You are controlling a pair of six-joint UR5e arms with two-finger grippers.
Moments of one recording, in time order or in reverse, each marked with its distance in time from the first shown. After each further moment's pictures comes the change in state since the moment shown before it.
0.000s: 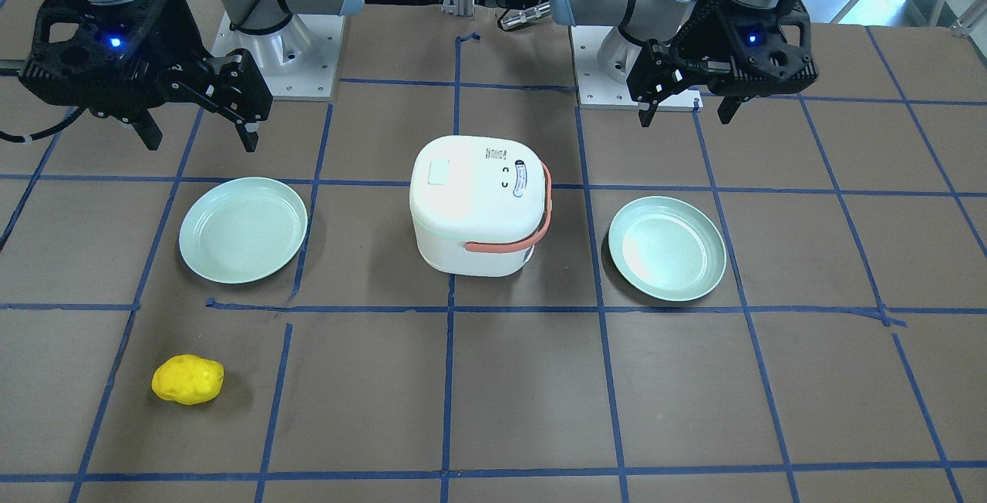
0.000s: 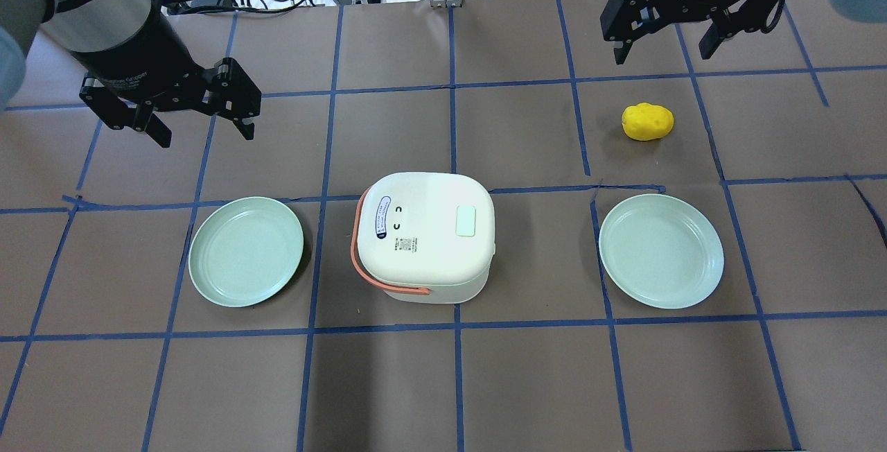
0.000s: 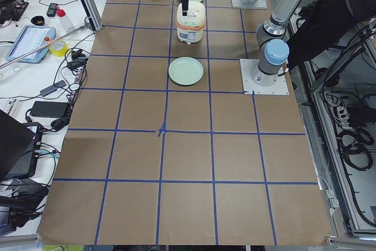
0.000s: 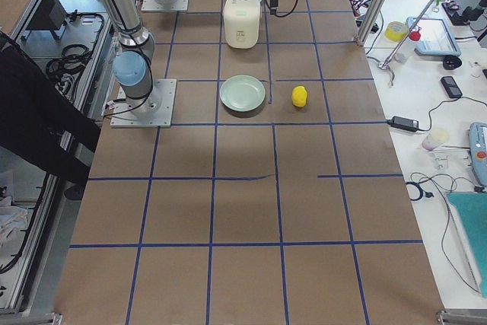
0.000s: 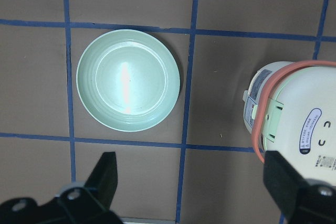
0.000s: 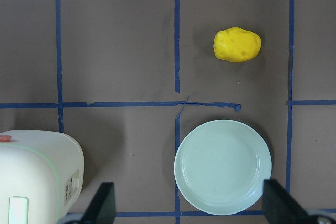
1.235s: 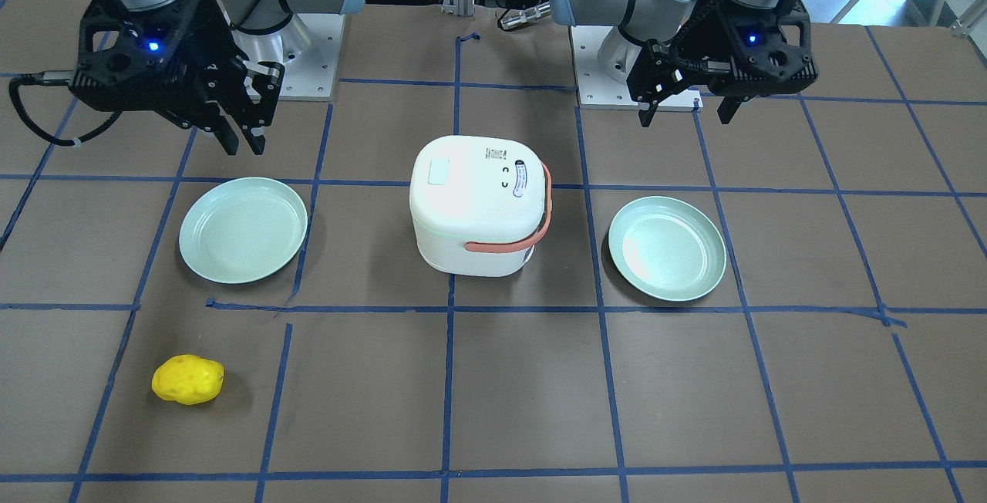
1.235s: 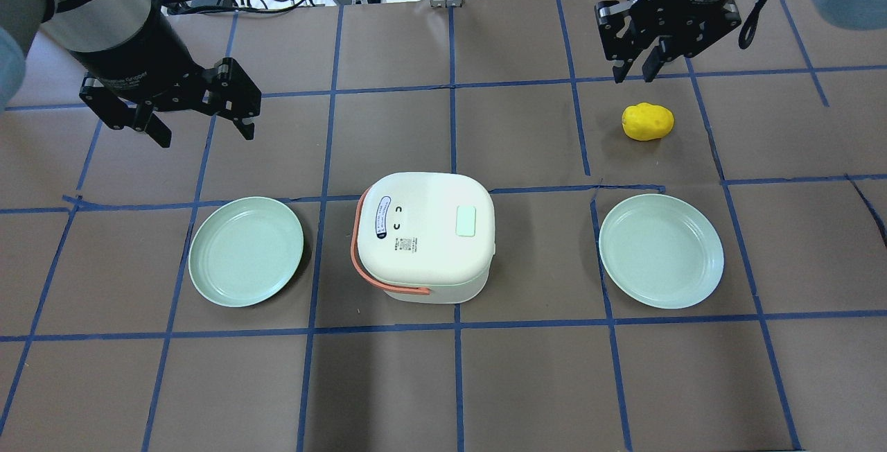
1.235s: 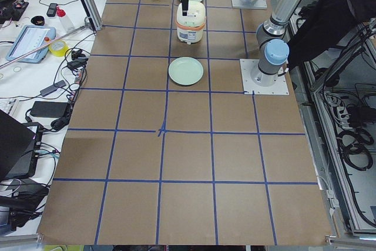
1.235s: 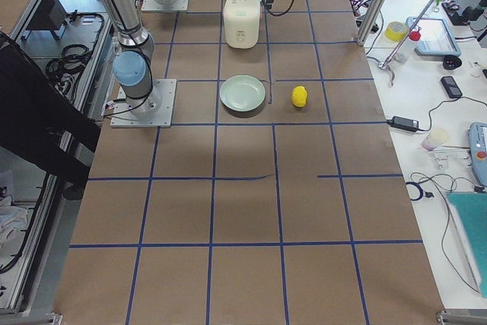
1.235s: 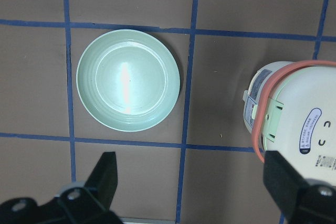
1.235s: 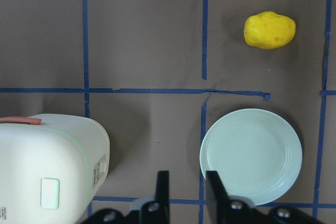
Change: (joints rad) left arm 0.000 0.000 0.000 0.000 0.000 0.000; right arm 0.036 0.004 0.011 0.035 0.080 0.019
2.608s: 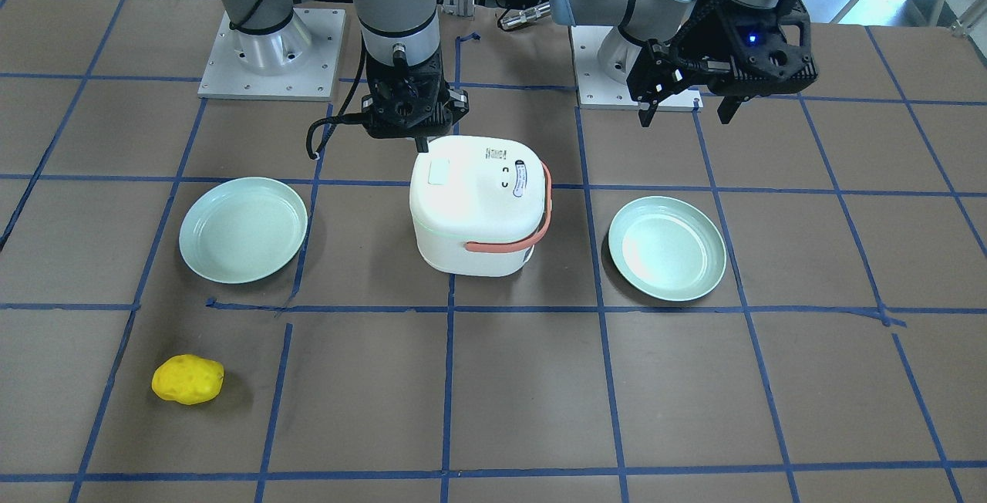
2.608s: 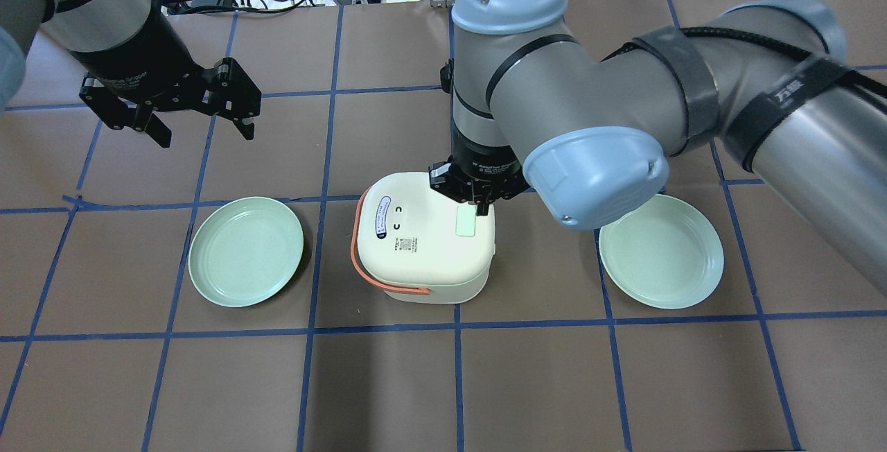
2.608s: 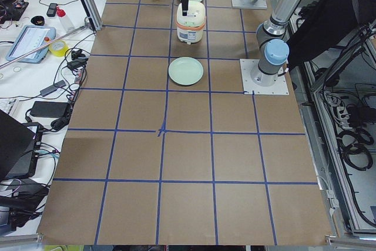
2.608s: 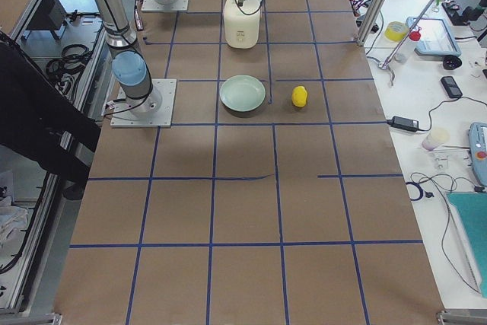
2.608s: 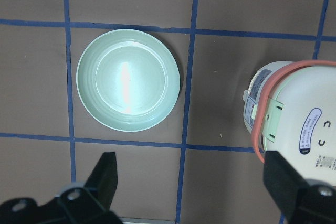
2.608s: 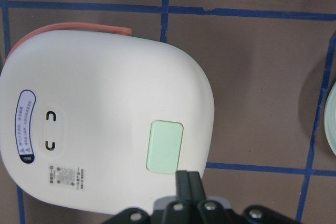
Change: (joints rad) left arm 0.000 0.000 0.000 0.000 0.000 0.000; right arm 0.348 0.056 0.239 -0.213 -0.005 0.303
